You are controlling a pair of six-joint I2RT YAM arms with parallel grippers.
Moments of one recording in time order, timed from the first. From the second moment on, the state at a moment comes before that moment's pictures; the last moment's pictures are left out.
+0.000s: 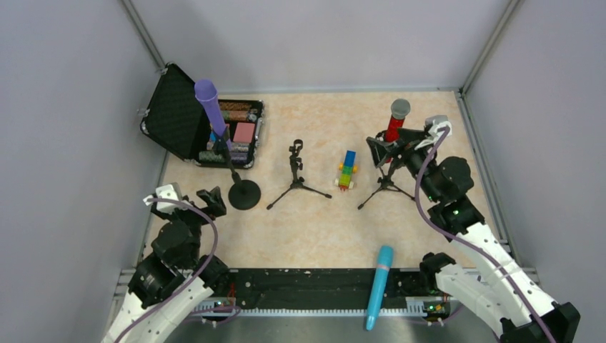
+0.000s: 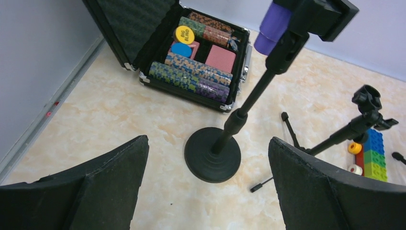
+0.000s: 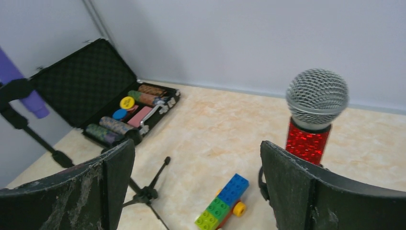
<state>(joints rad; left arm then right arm) -0.66 0.10 0.62 -0.65 -0.82 -0.37 0.42 0.75 0.67 0.23 -0.01 0.21</state>
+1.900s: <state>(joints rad) -0.79 1.19 1.18 -0.43 -0.11 -0.35 0.42 0.82 0.68 0.06 -0.22 0.23</state>
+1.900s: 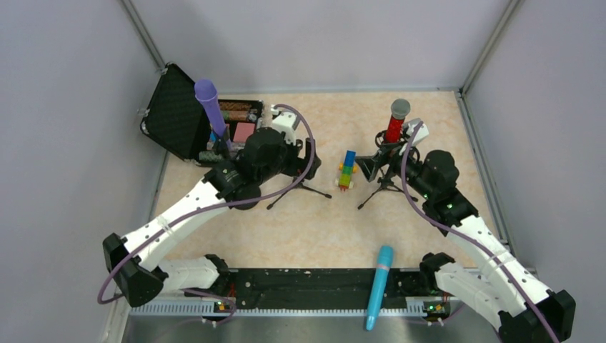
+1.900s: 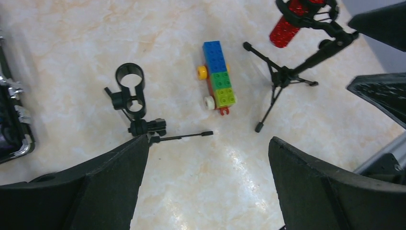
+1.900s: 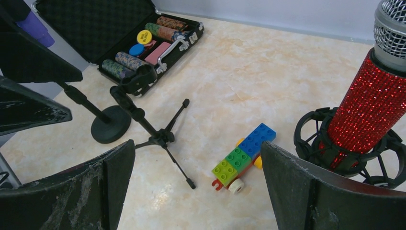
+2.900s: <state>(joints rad) -0.79 1.49 1.20 -0.40 -0.44 -0.35 0.42 0.82 0.68 0.03 -0.14 0.22</state>
